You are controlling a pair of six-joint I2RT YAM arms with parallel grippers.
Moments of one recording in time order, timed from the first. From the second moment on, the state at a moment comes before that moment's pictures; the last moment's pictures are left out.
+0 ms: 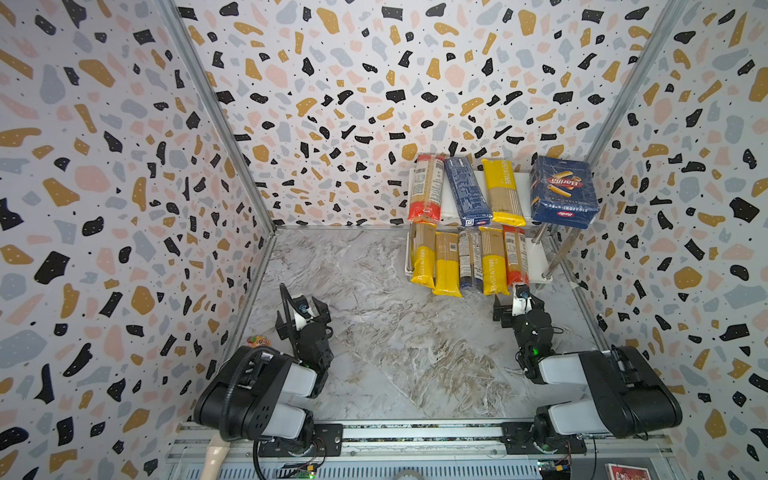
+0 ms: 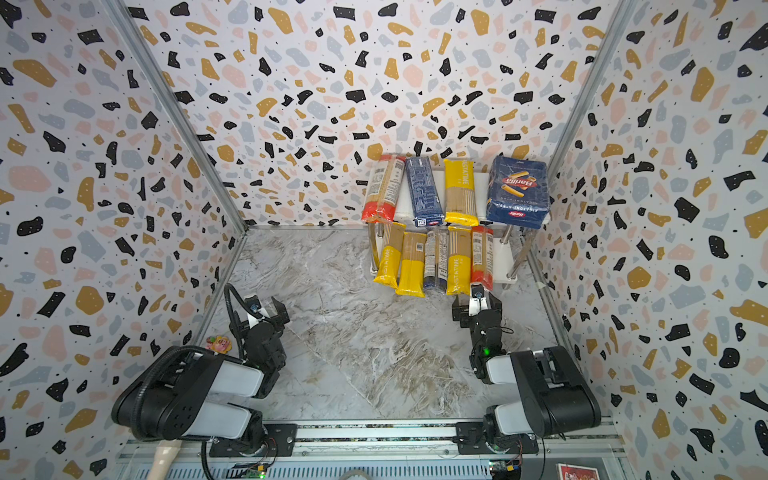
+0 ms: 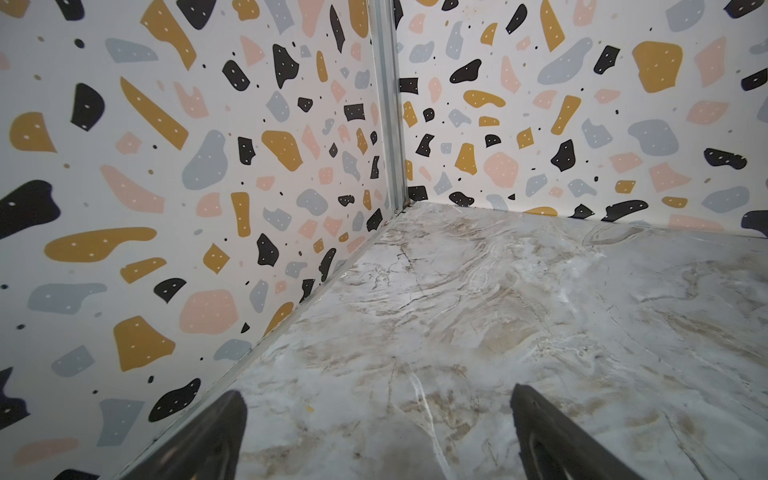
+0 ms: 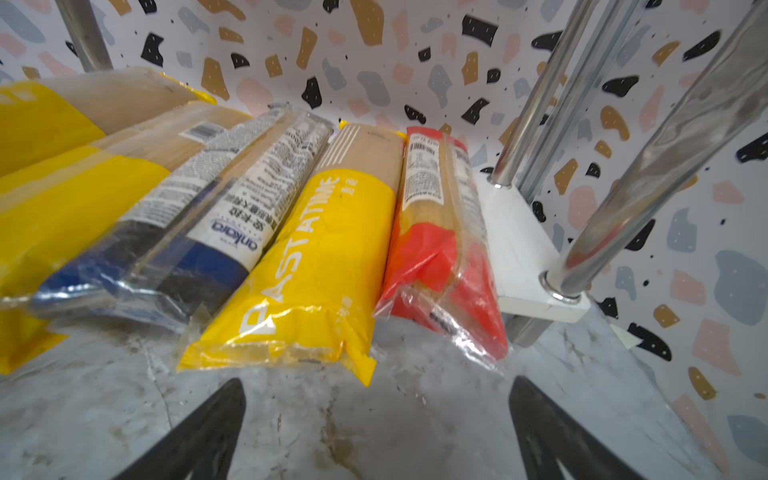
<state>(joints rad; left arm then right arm) -0.25 1.48 0.10 1.28 -0.78 0.04 0.16 1.44 0.19 1.04 0.17 -0.12</state>
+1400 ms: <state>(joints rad) -0.14 1.48 0.20 1.14 -0.58 -0.02 0.07 1.51 0.20 1.12 0.01 -0.09</state>
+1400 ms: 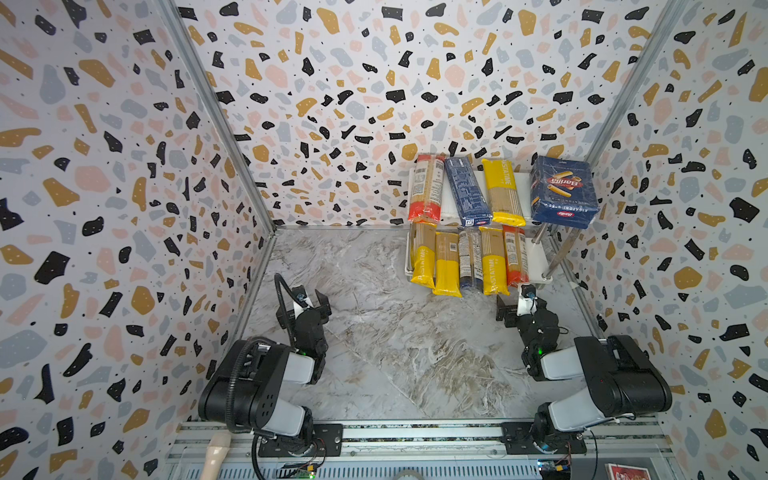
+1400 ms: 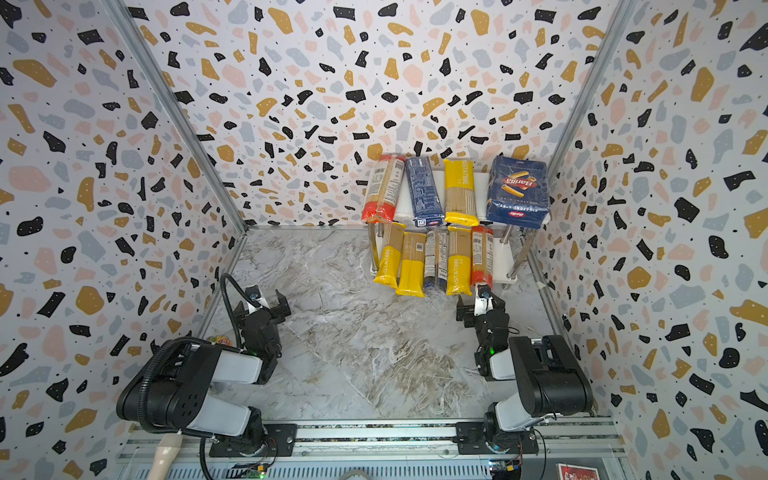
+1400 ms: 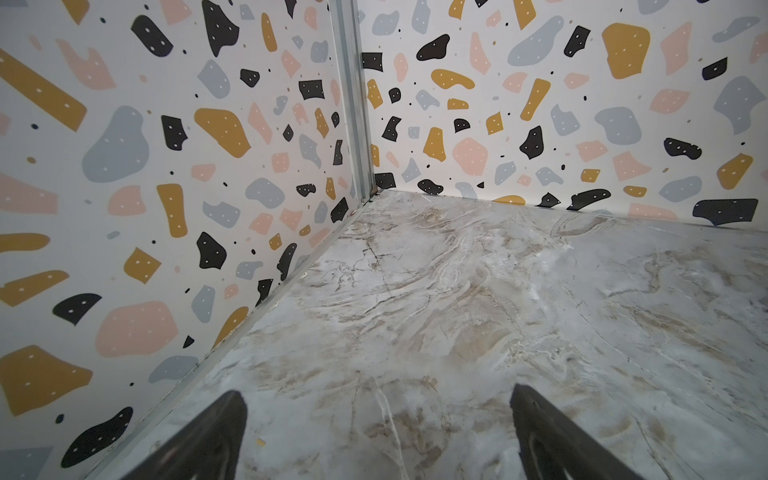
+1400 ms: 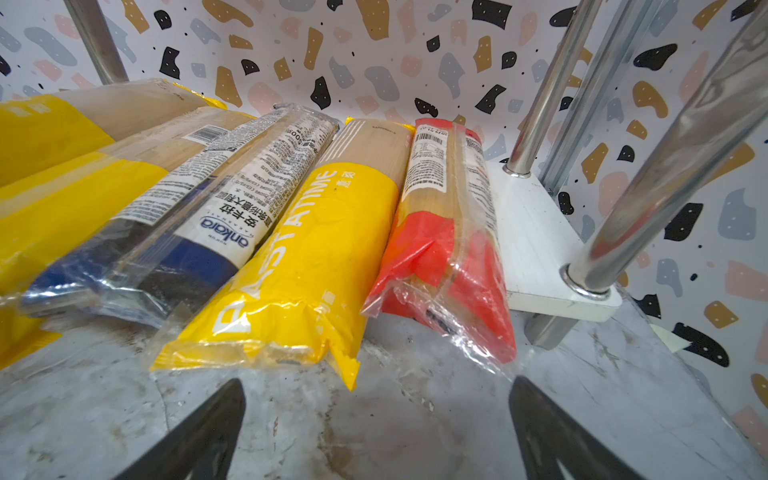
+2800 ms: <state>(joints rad) -0.14 1.48 0.20 1.12 -0.56 -0.02 0.07 1.51 0.20 1.12 0.01 -0.09</state>
